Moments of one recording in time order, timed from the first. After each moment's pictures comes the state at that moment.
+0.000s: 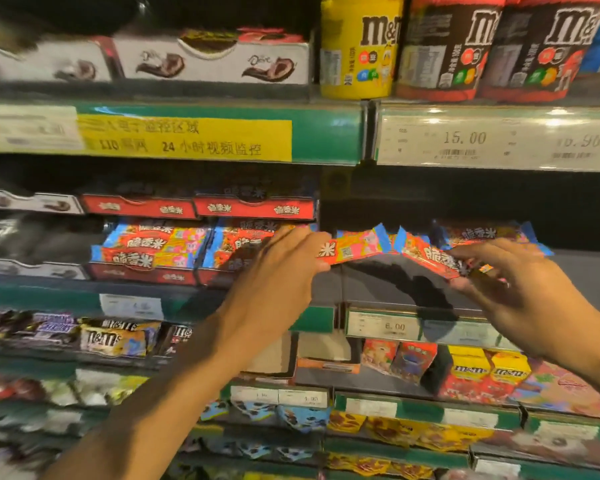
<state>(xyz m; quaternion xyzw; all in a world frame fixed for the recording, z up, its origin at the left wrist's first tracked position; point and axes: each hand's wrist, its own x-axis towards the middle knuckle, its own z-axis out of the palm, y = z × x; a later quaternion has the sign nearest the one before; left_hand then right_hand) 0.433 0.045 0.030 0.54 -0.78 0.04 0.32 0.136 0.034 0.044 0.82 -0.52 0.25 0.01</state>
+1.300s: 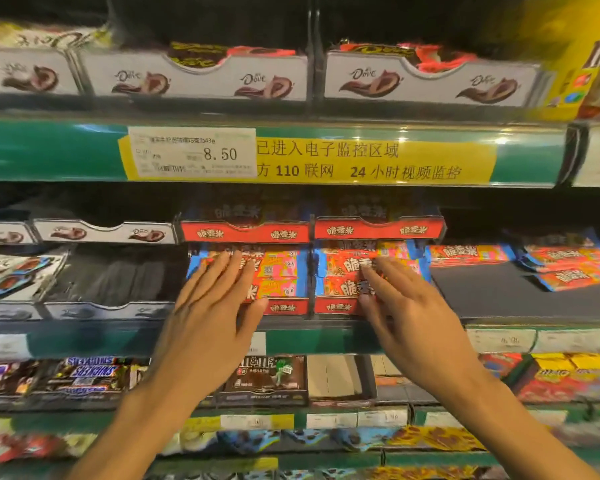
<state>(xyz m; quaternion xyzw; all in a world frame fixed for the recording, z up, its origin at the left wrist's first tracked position) 0.676 0.058 -0.012 0.62 -0.75 0.10 0.20 0.400 0.042 -0.009 0.79 -0.55 0.25 0.09</state>
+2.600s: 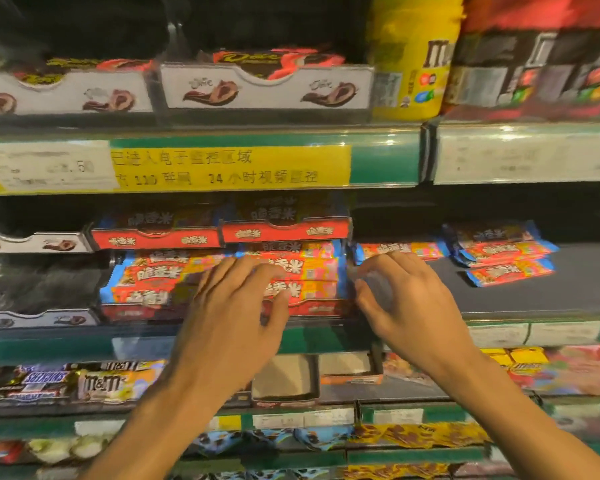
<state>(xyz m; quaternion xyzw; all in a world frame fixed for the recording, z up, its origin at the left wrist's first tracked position) 0.534 0.069 0.030 0.56 -0.76 0.09 0.31 0.300 0.036 0.017 0.78 -0.51 0.35 0.05</state>
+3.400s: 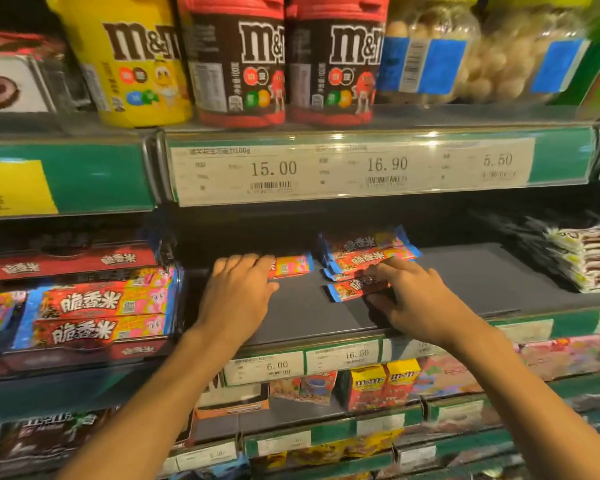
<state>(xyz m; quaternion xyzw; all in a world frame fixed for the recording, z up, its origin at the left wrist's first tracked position) 0.337 -0.061 -0.011 0.57 -0.80 0.08 0.18 0.069 -0.026 0.007 0.77 -0.62 0.12 0.01</state>
